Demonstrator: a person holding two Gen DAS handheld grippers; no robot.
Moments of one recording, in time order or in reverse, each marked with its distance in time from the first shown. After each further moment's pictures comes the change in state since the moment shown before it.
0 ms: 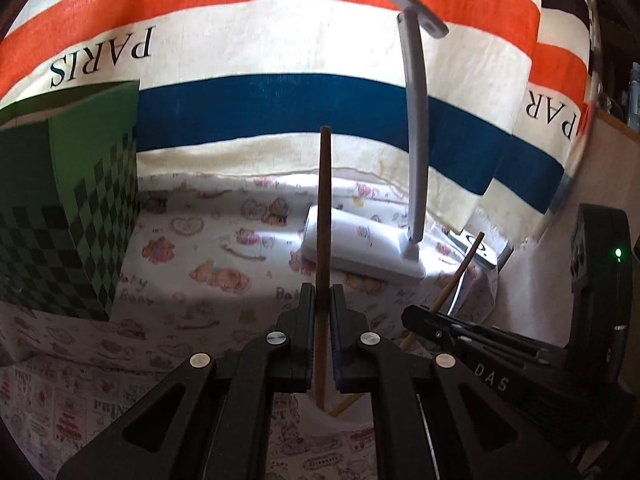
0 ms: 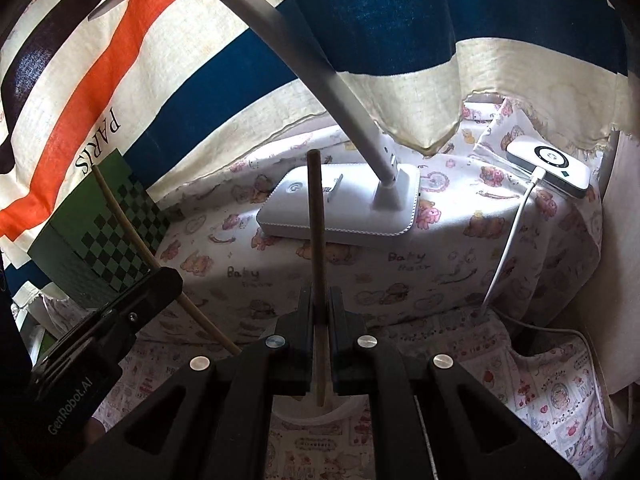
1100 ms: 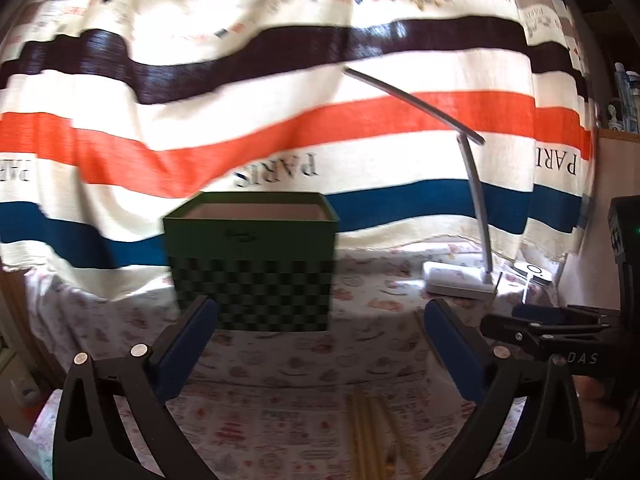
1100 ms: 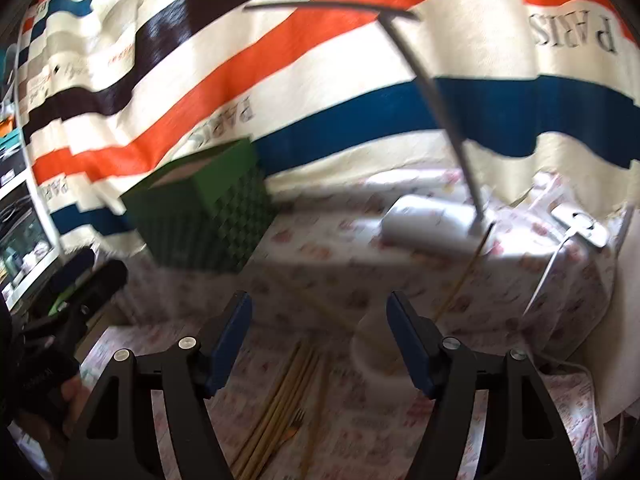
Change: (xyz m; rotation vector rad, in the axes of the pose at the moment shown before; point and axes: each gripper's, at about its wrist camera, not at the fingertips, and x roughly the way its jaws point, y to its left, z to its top) left arm -0.179 0.056 -0.044 0.084 -0.337 0.337; right arm -0.076 0.081 -0.038 -0.235 -0.084 0.162
